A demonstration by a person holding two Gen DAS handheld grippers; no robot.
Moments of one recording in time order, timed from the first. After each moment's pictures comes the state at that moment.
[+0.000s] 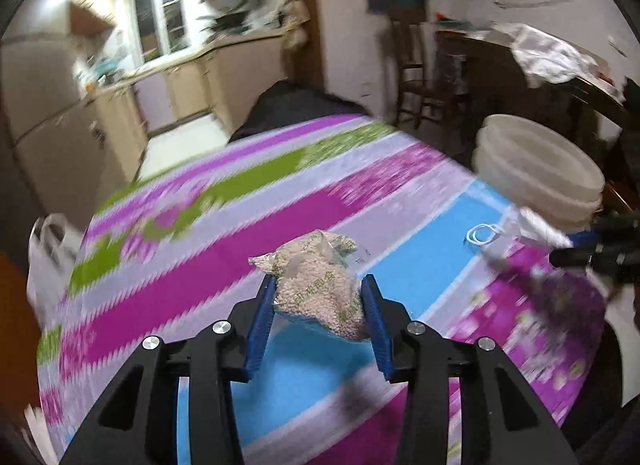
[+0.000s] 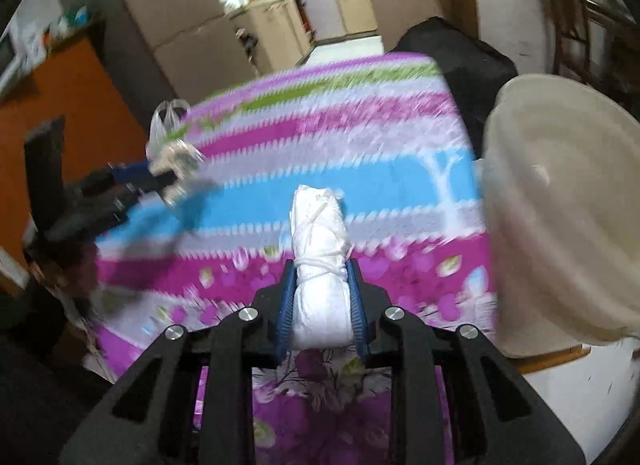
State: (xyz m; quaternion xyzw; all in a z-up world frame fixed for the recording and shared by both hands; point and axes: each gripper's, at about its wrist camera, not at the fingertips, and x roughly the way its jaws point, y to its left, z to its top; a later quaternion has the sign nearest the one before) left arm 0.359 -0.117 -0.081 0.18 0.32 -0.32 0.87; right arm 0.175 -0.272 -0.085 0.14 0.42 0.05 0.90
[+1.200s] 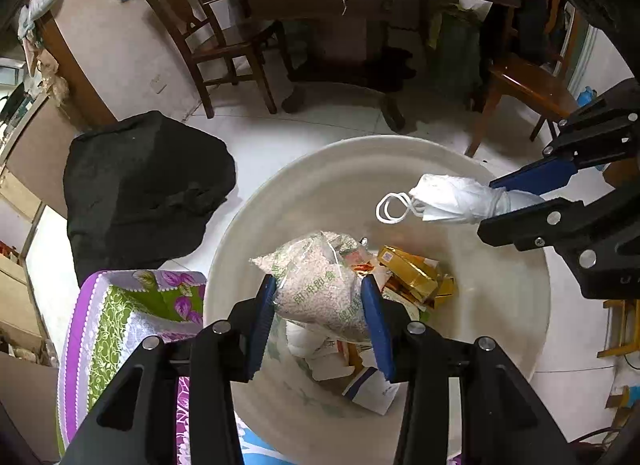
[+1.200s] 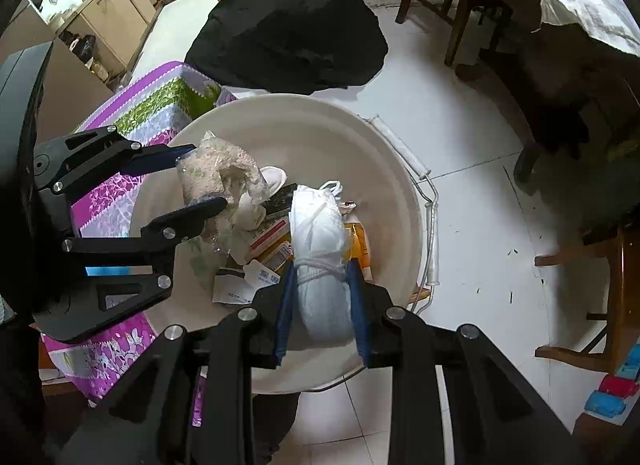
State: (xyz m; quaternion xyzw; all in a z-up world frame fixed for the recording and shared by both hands) left arm 0.355 -0.536 -0.070 0.38 0.36 -0.52 0.67; right arm 0.197 -0.507 -0.027 0.18 0.58 -0.16 0.78
